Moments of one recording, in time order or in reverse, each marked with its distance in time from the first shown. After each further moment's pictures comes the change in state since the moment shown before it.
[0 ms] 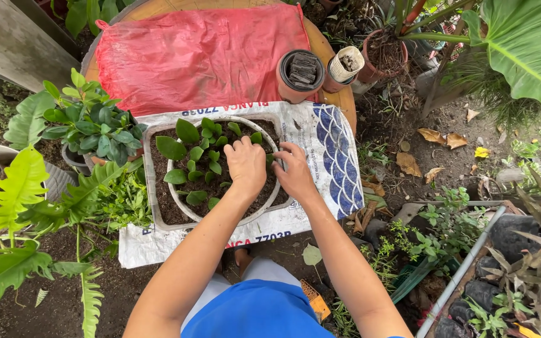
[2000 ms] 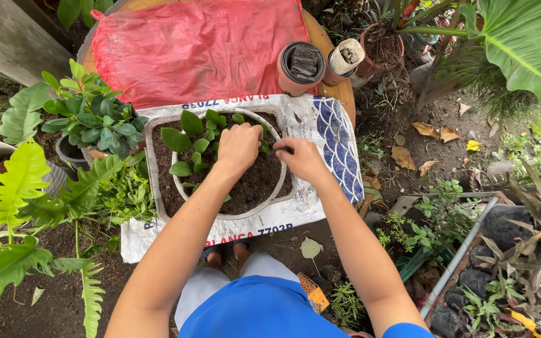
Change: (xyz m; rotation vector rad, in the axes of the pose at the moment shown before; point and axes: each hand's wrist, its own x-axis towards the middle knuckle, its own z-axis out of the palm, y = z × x) left_hand 0.018 -0.052 -0.006 -0.480 0.053 0.214; right_hand 0.032 -0.036 -0.033 -0.009 -0.330 0.351
